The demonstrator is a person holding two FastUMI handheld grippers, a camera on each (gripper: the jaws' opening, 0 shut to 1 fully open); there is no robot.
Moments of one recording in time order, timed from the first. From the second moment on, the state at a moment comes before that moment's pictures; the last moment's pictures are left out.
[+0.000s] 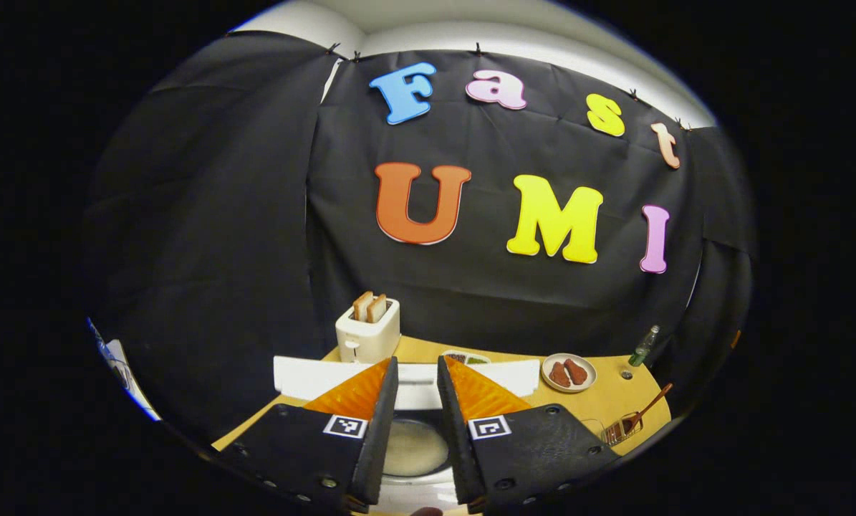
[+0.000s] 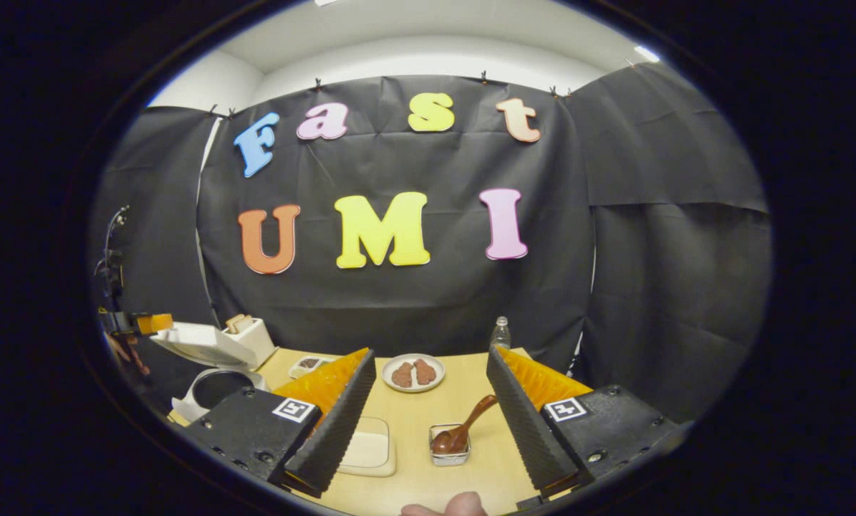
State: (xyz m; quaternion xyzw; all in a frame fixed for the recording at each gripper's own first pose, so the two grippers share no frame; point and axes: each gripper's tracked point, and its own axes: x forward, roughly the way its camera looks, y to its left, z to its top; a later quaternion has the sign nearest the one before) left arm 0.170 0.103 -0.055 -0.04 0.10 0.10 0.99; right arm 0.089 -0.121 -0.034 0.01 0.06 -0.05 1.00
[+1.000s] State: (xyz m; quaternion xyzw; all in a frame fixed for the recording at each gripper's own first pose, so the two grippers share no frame) left arm 0.131 0.051 -0.005 -0.03 0.04 0.10 0.99; right arm 0.117 -0.170 -0.134 0.04 0.13 -0.04 0.99
